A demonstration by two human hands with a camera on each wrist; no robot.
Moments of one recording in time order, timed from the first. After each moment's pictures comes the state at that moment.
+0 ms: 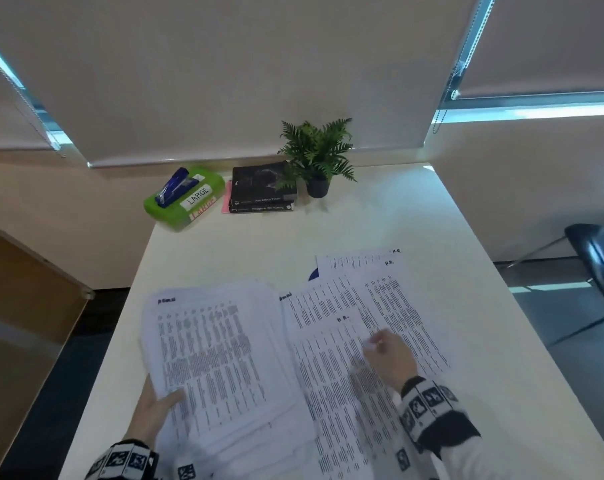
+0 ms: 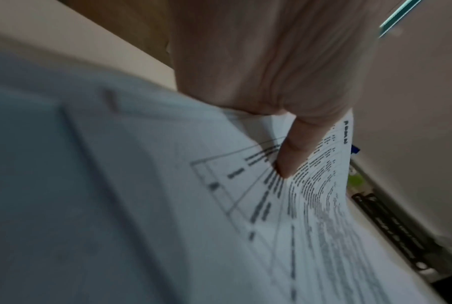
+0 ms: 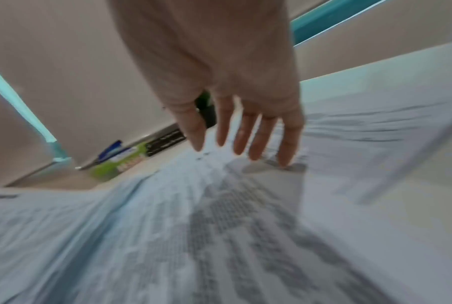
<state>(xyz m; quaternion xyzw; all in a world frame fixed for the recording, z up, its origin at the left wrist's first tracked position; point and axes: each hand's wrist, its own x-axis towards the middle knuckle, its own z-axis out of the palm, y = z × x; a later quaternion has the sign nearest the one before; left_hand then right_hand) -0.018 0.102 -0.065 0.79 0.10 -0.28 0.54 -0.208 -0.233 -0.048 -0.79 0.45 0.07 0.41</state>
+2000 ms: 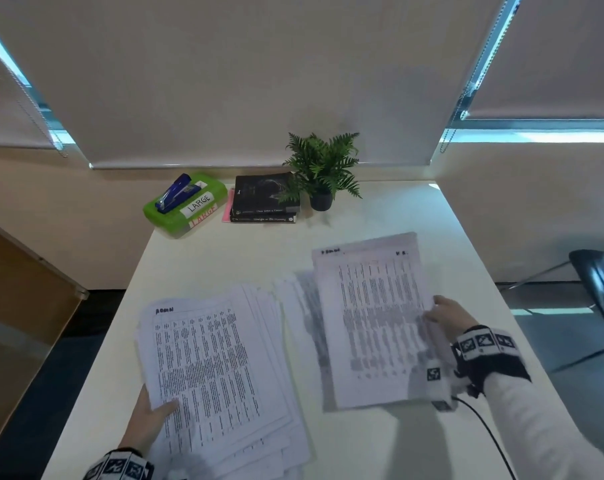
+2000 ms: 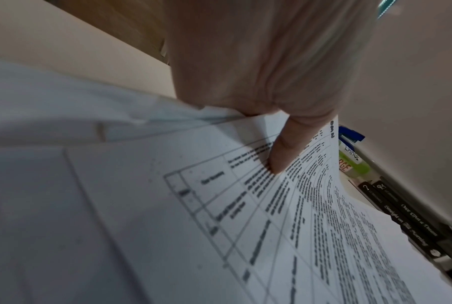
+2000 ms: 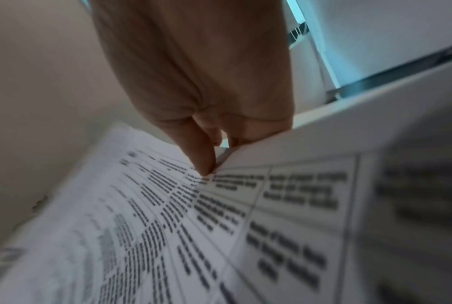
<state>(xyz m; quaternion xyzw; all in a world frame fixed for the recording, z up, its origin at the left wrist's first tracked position) -0.017 0.075 -0.045 0.79 0.09 -0.28 0.53 -0.186 -0.386 -0.010 -0.70 0.53 0.02 0.47</state>
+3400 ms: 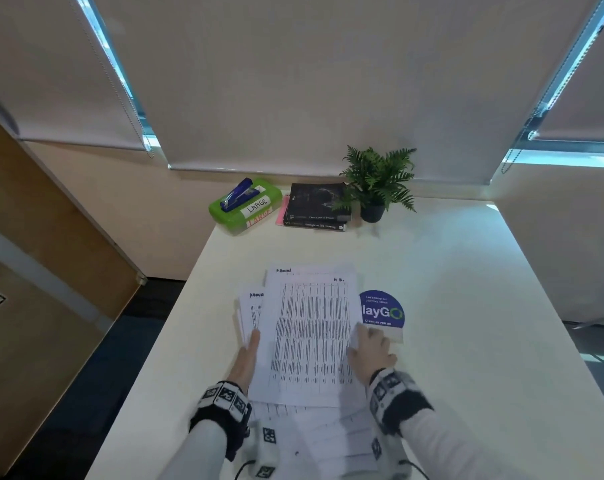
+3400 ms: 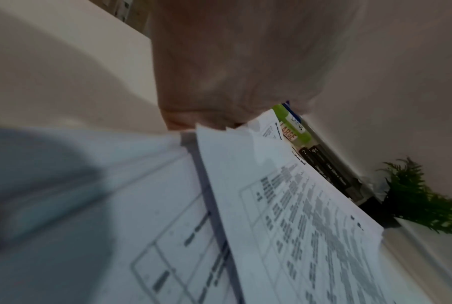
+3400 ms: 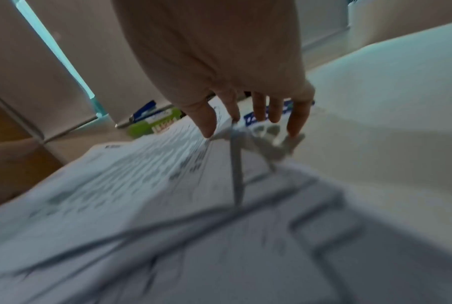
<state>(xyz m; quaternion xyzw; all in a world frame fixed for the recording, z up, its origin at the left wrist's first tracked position) -0.010 0.013 -0.046 0.75 0.08 -0.39 0.53 -0.102 -0.192 -0.059 -0.89 0.37 0.14 0.24</state>
